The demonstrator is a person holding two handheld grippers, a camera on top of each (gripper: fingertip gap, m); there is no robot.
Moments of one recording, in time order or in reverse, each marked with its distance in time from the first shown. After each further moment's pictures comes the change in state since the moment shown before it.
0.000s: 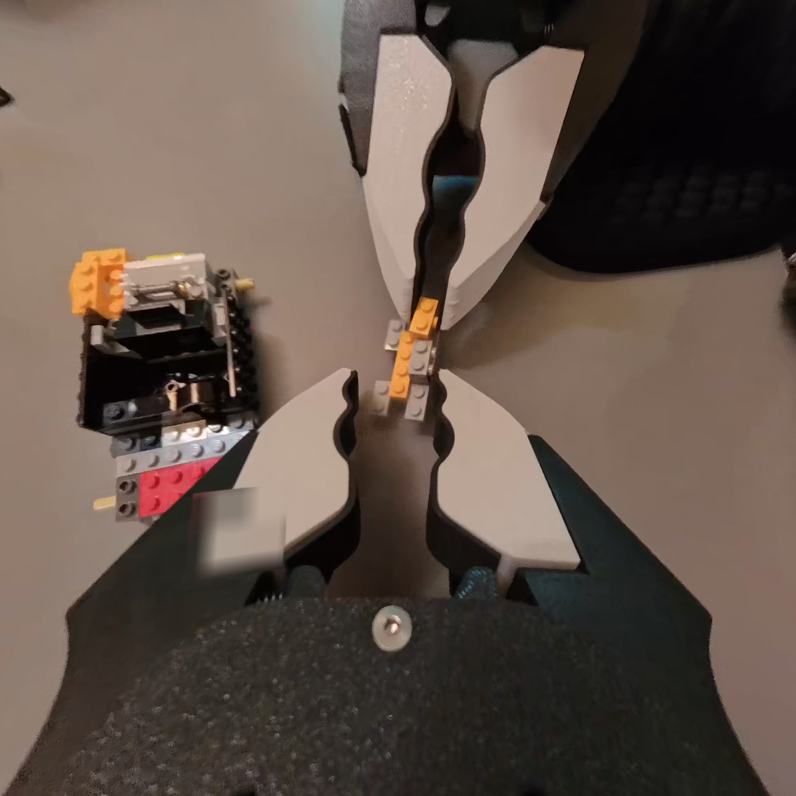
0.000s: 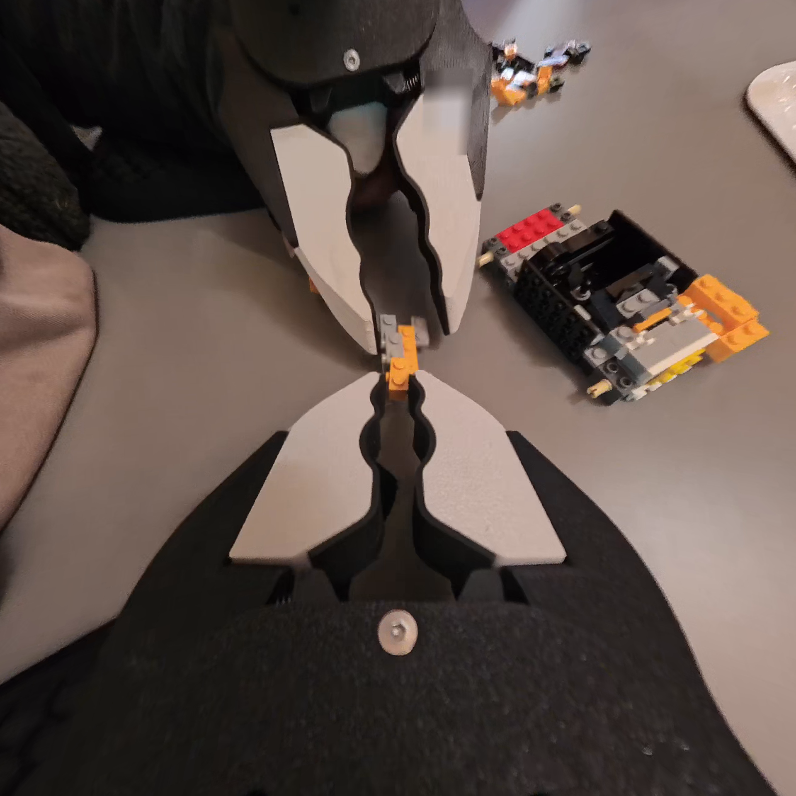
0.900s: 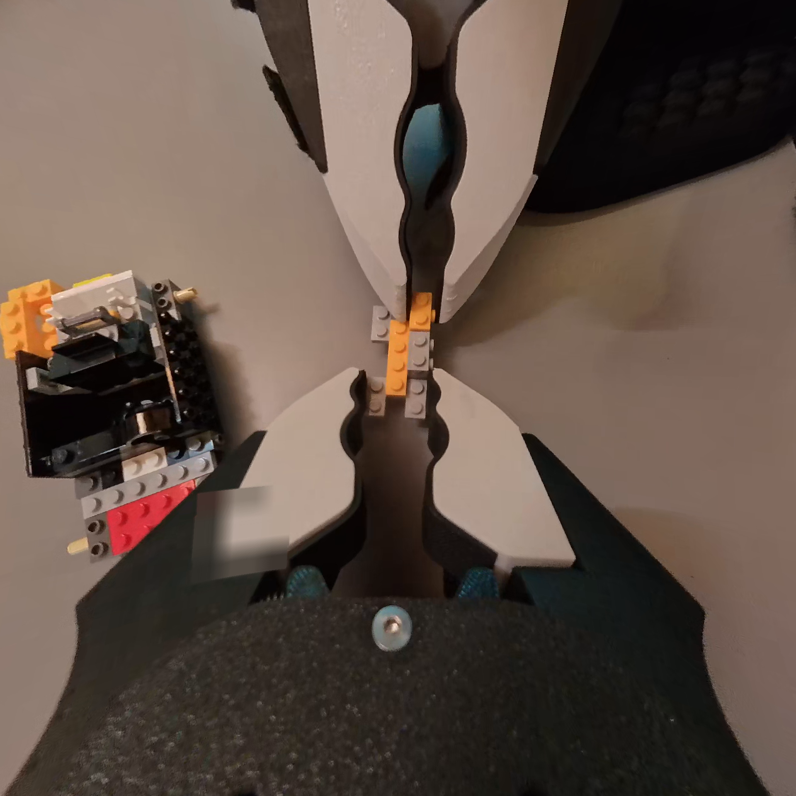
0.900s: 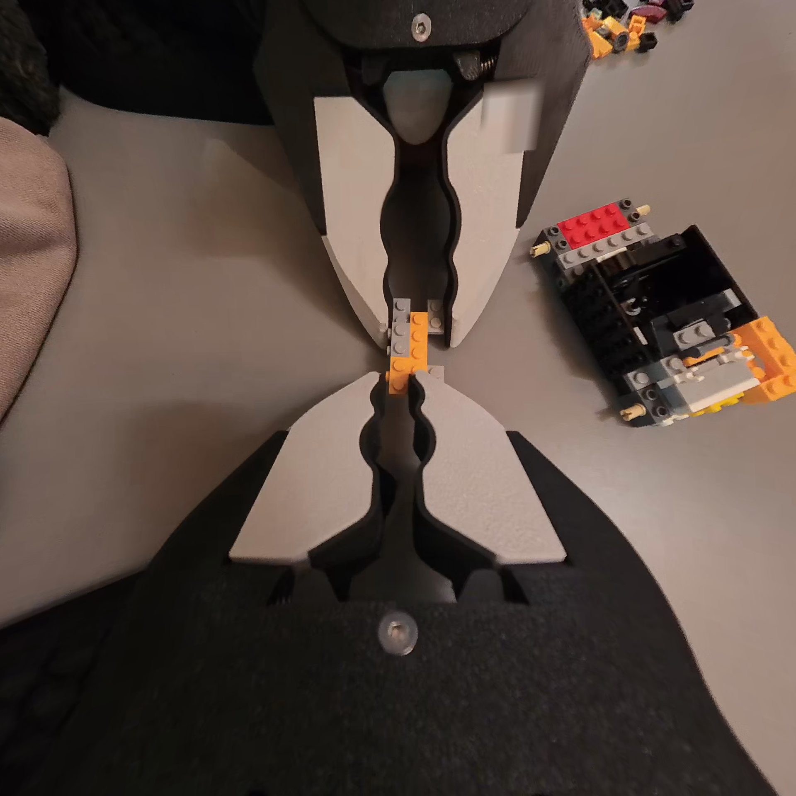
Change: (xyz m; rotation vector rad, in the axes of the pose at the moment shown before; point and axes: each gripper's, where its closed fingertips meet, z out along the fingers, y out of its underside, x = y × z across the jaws) left arm 0.015 0.013 0.007 -0.082 0.043 0.159; right arm -0.017 0.010 0.005 -0.159 0.002 -0.169
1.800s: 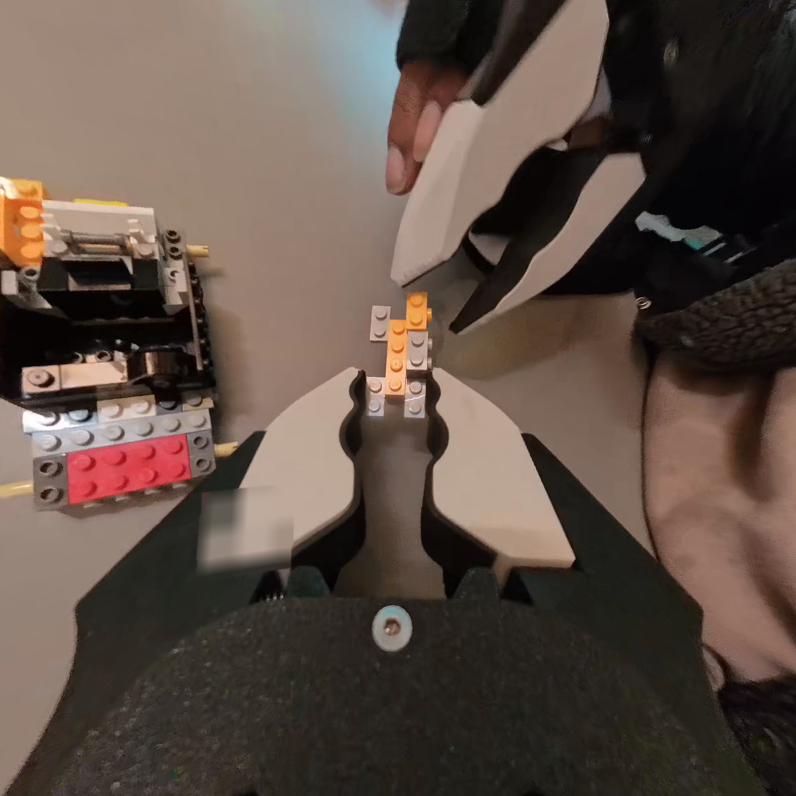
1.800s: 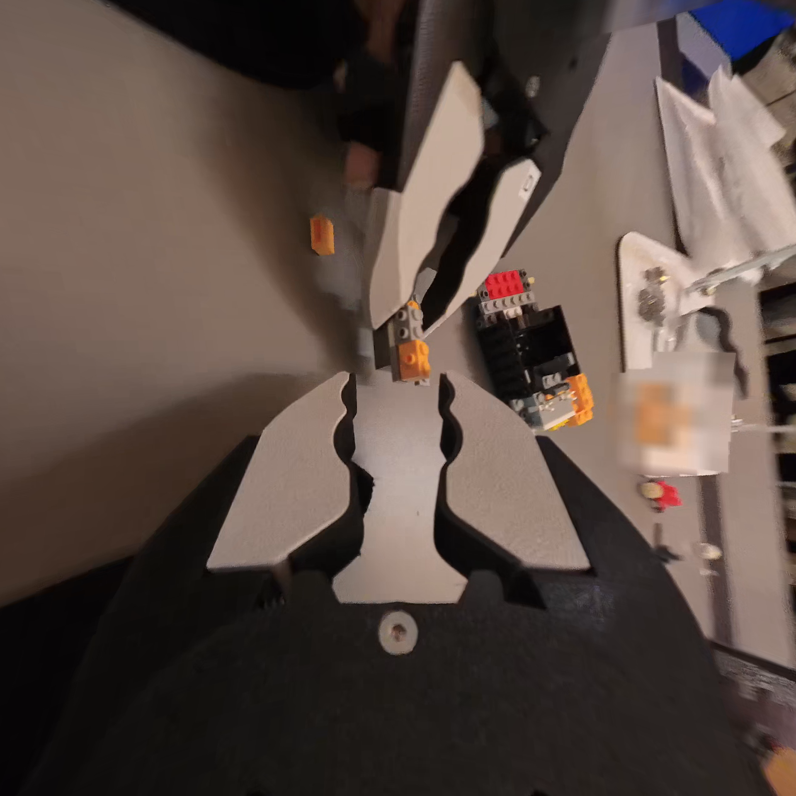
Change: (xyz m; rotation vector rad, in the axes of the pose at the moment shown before) left arm -0.002 -0.012 -0.020 0.095 0.177 -0.343; right arm 0.008 -0.018 -0.015 -0.080 0.329 -0.348
